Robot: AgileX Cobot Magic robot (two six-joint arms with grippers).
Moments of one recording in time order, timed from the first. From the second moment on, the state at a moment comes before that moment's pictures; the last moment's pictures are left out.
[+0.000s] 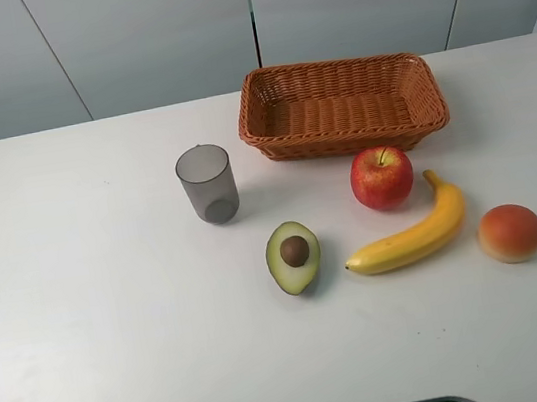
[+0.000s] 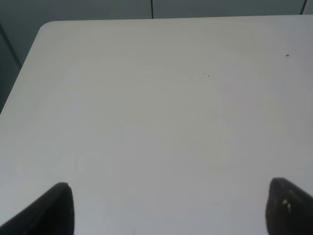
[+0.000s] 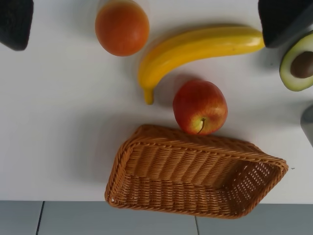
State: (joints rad) left arm 0.05 0.00 -0.51 0.02 1.08 -0.02; right arm 0.10 -0.01 -0.50 0.09 1.10 -0.01
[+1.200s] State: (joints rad) left arm 0.05 0.00 -0.51 0.02 1.08 -0.02; right arm 0.10 0.80 -0.85 0.09 1.13 0.00
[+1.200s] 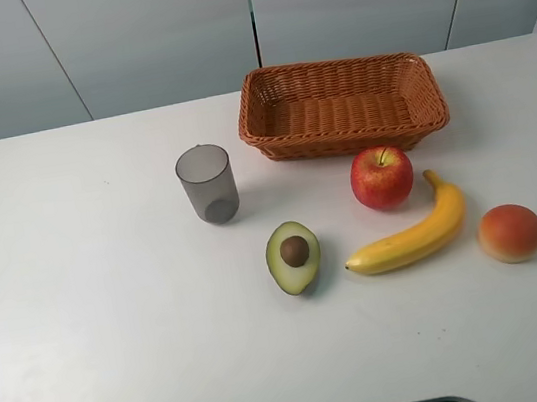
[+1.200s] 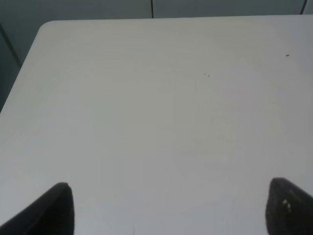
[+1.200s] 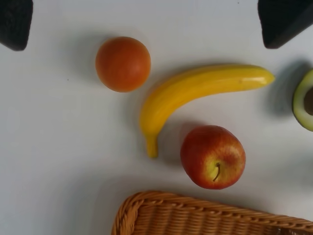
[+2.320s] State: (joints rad) left arm 0.05 0.00 -0.51 0.02 1.08 -0.02; right arm 0.62 1.45 -0.89 0.10 0.94 0.09
